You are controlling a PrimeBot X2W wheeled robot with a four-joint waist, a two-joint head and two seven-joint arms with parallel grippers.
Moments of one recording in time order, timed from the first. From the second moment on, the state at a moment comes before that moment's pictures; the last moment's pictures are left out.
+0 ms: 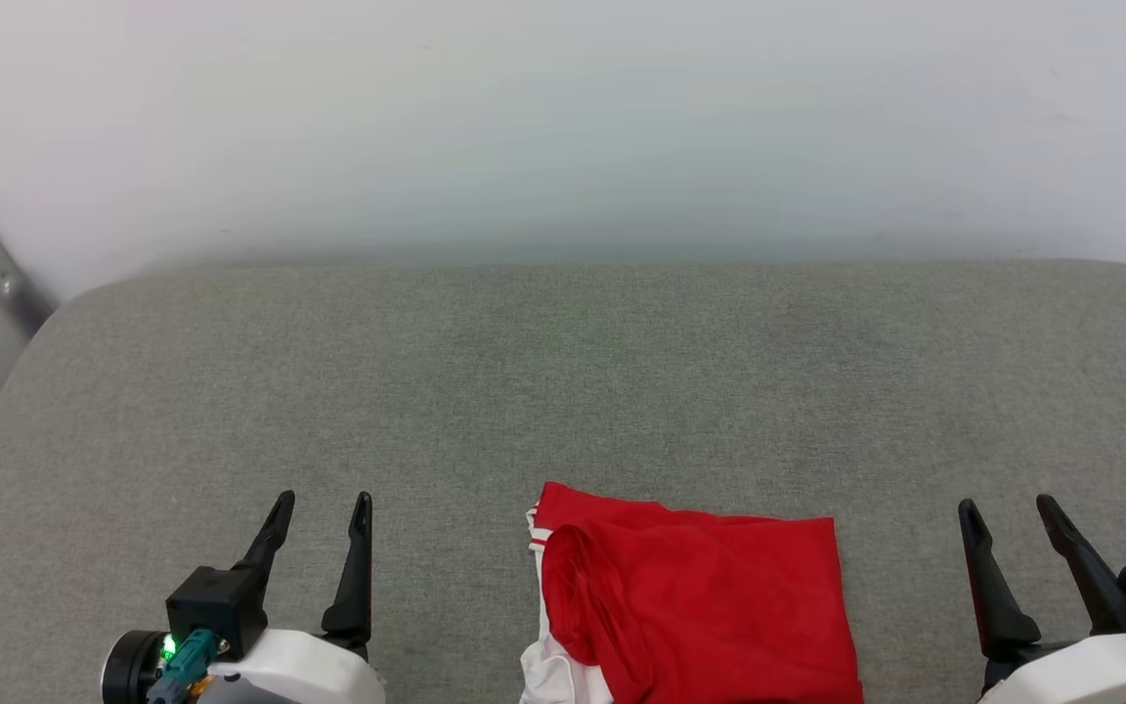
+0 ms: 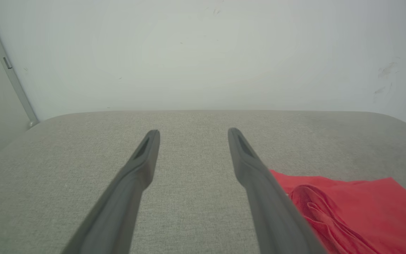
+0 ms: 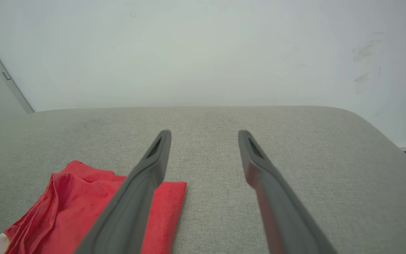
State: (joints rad) left arm -0.04 0.41 -0.44 0.06 -0.54 0.25 -0.24; right arm 0.15 -0.10 -0.07 -0.15 0.19 0.13 0.05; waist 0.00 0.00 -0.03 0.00
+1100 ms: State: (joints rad) left arm -0.14 0.37 -0.42 0.05 -0.52 0.22 -0.26; right arm -0.12 -0.05 -0.46 0.21 0.67 0.13 1.06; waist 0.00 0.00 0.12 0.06
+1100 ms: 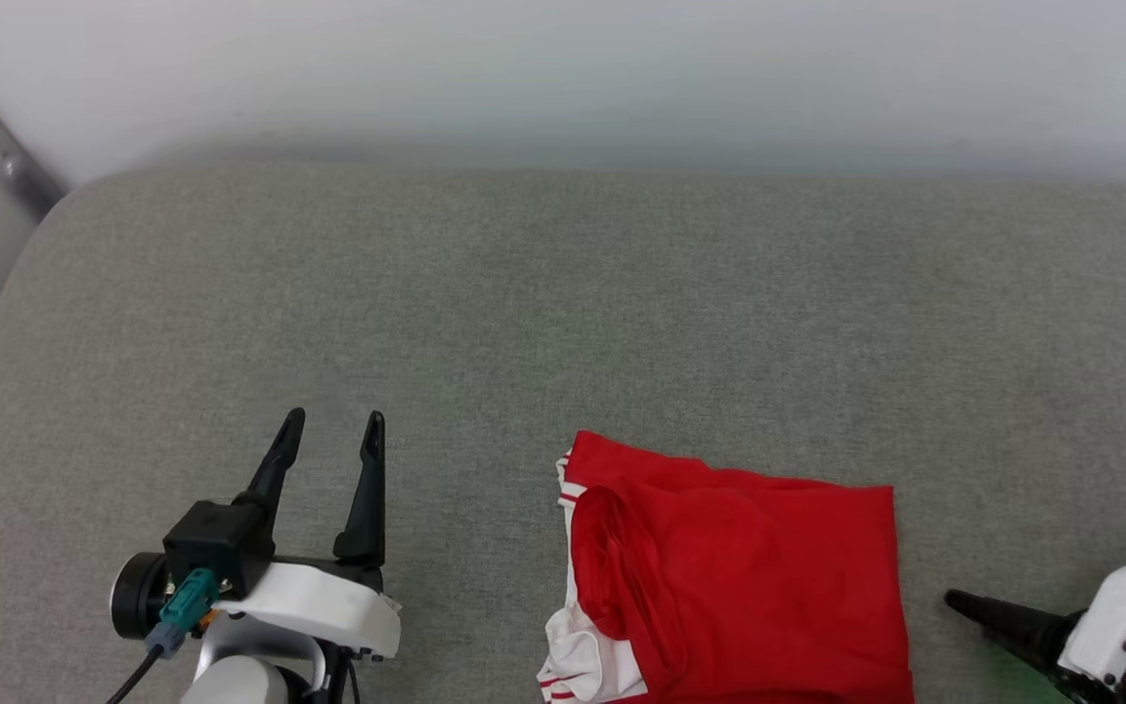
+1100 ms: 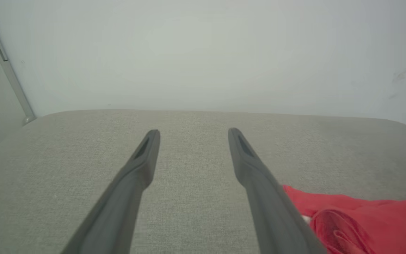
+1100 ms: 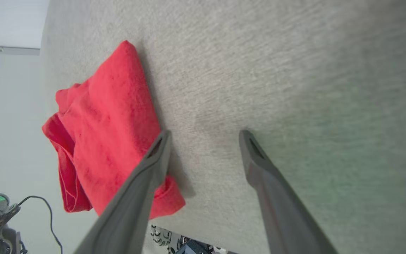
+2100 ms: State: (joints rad) left arm -0.12 0.35 -0.39 0.10 -0.48 0.18 -0.26; right arm -0.27 -0.24 0.09 0.25 0.55 0.13 0.85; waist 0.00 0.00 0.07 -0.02
